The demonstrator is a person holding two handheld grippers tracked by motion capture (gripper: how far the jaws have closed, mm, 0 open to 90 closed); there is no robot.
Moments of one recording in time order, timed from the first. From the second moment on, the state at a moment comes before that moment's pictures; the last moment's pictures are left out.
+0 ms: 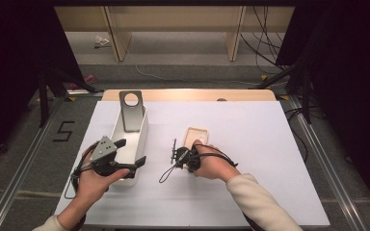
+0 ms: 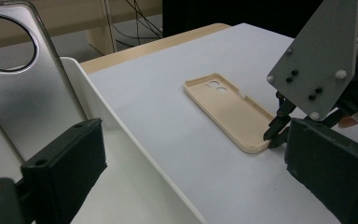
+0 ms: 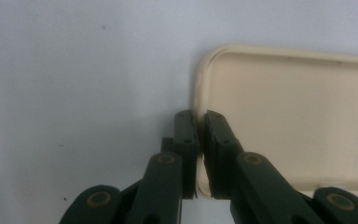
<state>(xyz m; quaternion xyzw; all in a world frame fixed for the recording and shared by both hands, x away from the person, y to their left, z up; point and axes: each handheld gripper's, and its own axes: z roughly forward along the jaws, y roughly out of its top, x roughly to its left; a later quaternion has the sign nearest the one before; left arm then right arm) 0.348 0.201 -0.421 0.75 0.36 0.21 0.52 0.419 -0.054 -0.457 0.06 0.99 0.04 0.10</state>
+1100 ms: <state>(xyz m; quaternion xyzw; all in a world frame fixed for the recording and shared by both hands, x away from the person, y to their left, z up) 0.349 0.201 -0.423 0.74 0.37 0.21 0.52 0.394 -0.120 -0.432 0.07 0.96 0.22 0.12</state>
